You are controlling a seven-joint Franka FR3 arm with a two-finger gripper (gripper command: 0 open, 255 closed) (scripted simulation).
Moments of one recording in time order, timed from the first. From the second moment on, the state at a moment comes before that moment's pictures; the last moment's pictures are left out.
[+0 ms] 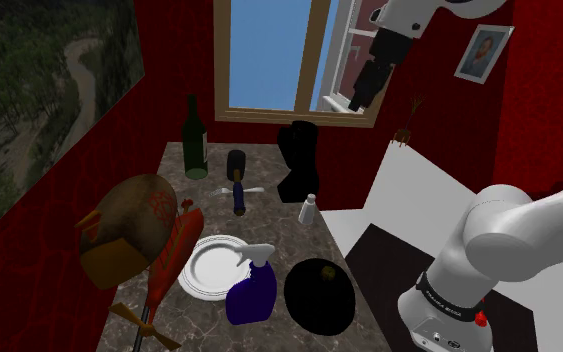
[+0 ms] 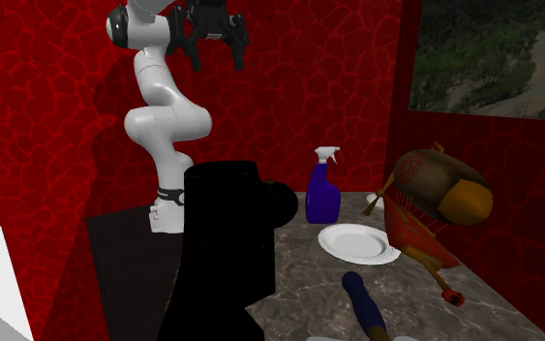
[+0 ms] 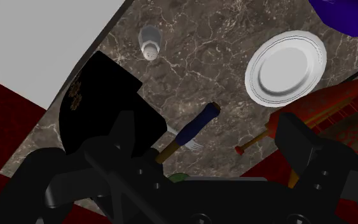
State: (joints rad) arm -0.02 -0.76 -0.07 -2.31 0.07 1.70 -0.14
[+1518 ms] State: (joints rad) arm -0.08 -0.10 0.17 -2.21 0.03 2.24 0.43
